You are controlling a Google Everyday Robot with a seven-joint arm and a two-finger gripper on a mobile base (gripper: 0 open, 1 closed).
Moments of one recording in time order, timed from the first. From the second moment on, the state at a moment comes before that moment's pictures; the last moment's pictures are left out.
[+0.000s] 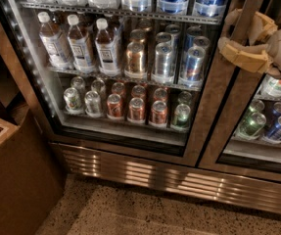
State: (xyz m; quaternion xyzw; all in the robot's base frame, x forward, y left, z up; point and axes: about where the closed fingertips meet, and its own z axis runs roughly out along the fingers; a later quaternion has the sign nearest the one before) arm 0.495 -0.164 1.013 -0.56 0.42 0.31 0.64
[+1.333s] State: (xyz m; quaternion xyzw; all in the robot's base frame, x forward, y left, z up) arm 0.495 -0.163 1.013 -0.56 0.42 0.31 0.64
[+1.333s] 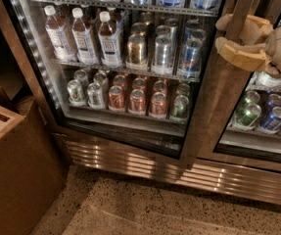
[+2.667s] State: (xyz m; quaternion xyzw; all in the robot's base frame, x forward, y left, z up) arm 0.493 -0.156 1.020 -0.57 0.42 0.31 0.64
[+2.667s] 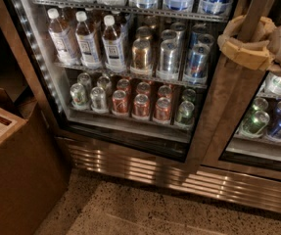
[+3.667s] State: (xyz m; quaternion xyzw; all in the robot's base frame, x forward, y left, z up) arm 0.493 -0.140 1.007 -0.57 0.42 0.32 0.63
